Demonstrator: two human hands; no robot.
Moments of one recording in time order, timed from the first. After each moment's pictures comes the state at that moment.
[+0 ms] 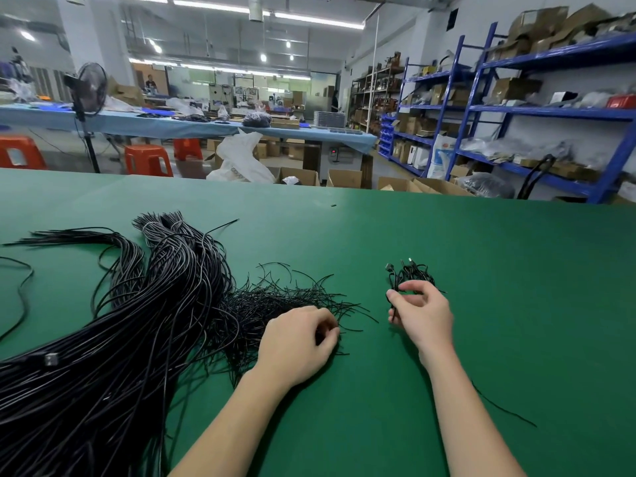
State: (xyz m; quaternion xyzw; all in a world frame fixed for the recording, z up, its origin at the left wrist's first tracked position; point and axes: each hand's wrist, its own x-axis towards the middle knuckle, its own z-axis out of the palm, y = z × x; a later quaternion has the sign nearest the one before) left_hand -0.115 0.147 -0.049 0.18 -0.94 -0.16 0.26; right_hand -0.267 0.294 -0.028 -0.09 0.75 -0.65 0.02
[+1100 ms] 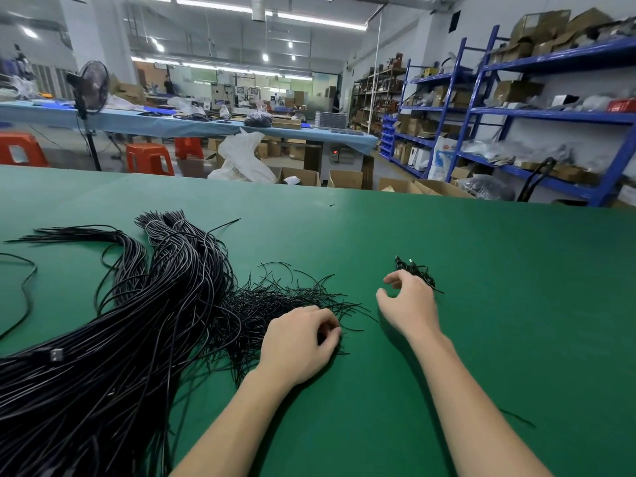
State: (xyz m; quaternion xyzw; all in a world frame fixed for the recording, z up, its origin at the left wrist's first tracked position) left_hand -0.116 0.148 -0.052 0.18 -0.93 -0.14 0.27; right_hand -0.279 0.273 -0.016 -0.22 0.90 -0.36 -0.06
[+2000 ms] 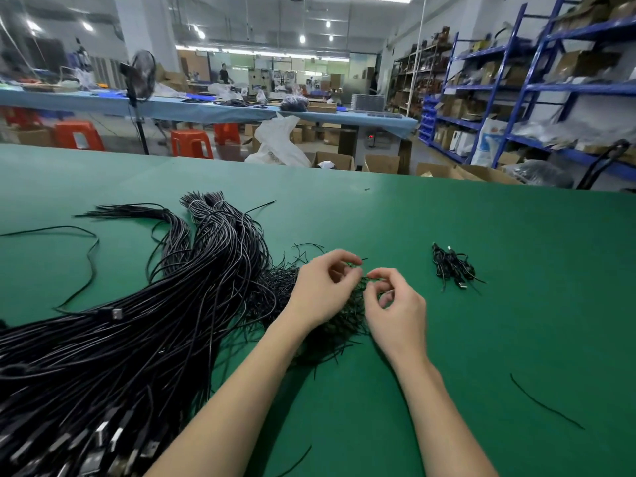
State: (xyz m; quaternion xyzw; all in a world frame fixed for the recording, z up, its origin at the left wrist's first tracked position) left_hand -0.114 0.136 -0.009 0.20 -0.80 -0.46 0.32; right_hand -0.194 0.247 -0.045 -0.30 0.78 -0.54 -0.09
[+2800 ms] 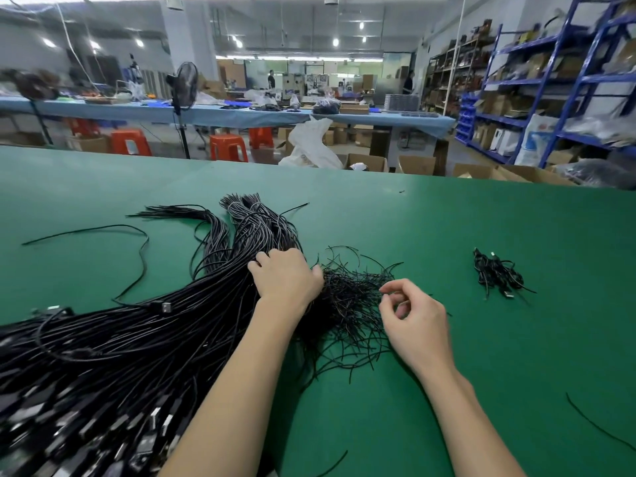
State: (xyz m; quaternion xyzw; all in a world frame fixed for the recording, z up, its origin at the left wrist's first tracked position) left_hand -0.072 0.077 0.010 0.53 -0.84 -0.03 0.15; right_hand -0.189 0.236 -0.056 -0.37 0.78 -0.50 -0.05
